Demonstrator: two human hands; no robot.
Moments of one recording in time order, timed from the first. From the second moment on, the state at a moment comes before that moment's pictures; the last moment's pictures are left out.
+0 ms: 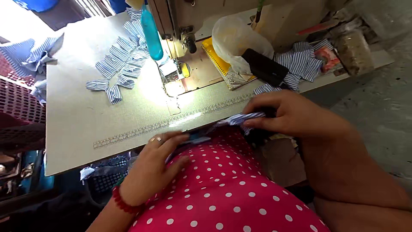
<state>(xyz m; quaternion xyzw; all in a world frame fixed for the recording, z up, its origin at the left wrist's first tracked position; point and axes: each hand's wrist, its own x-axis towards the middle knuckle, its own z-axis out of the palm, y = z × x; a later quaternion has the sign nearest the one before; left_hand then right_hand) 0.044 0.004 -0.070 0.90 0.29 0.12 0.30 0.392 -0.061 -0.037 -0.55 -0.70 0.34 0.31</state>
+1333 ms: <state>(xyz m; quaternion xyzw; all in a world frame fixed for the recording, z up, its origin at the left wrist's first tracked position) 0.070 0.008 -0.093 0.63 0.21 0.25 0.71 0.300 -0.068 -0.092 -0.43 -0.51 0.65 0.35</state>
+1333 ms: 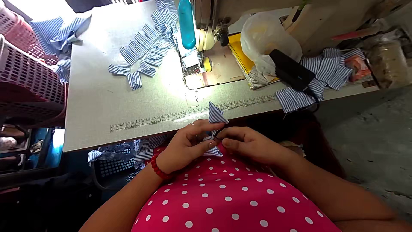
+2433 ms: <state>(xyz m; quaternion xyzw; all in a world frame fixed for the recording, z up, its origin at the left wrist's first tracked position) 0.071 0.016 -0.102 0.48 0.18 0.25 0.82 0.298 -0.034 -0.079 -0.46 -0.70 0.33 0.44</state>
